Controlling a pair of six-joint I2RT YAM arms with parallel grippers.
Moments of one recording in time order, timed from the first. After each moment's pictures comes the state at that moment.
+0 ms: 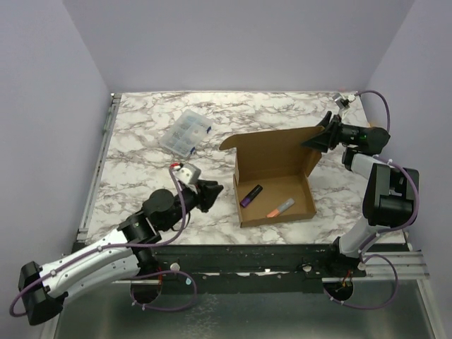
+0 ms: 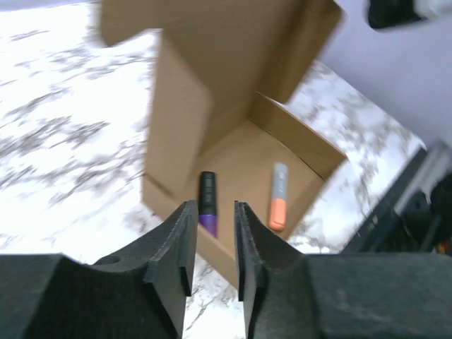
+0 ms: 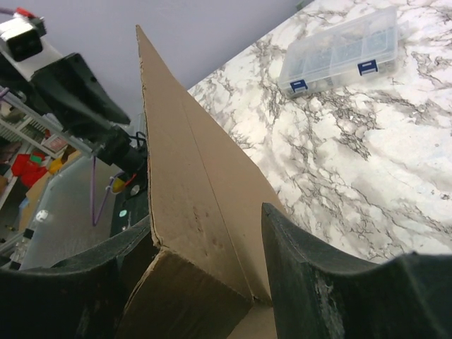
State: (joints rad) left arm -1.01 0.71 0.49 0.15 -0.14 -0.24; right arm -0.19 1.70 0.90 1.51 -1.56 1.21
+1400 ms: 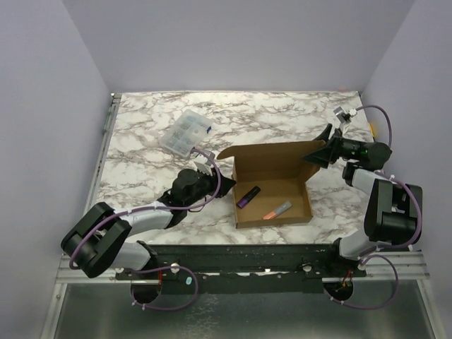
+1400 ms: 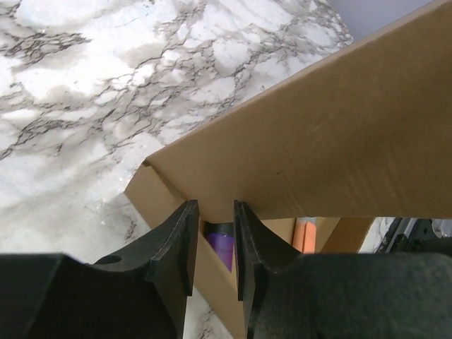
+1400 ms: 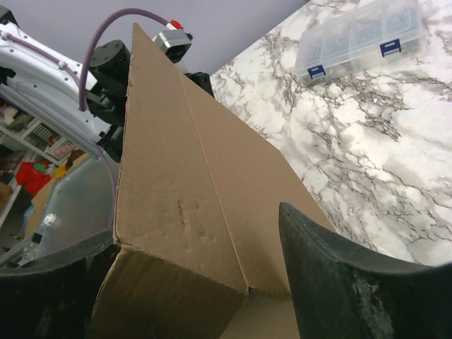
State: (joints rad) left arm -0.70 1.32 0.40 0.71 0.15 -0.53; right arm -0.21 1.54 0.69 1.51 -1.55 1.18
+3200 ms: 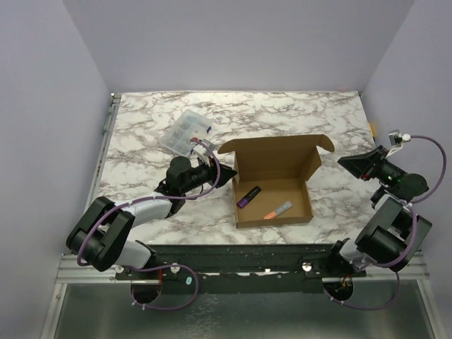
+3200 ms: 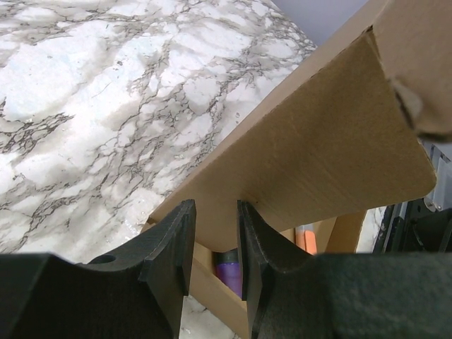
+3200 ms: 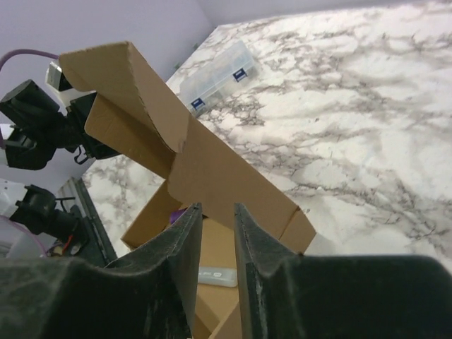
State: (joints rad) left arm -0.56 1.38 0.48 0.78 0.42 -0.40; right arm -0.72 1.34 0.50 1.52 -1.56 1.18
